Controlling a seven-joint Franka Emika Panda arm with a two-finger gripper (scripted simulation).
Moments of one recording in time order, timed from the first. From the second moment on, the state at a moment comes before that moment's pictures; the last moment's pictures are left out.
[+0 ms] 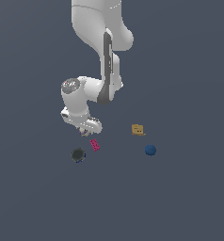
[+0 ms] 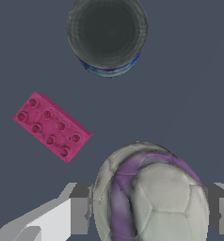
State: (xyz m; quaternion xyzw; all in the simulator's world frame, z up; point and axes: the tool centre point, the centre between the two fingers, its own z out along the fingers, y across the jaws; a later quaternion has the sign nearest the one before) arm -0.068 -0.147 0.059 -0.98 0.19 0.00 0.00
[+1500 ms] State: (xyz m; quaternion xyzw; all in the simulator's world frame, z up) arm -0.088 0.031 0.304 -0.98 0.18 0.00 0.00
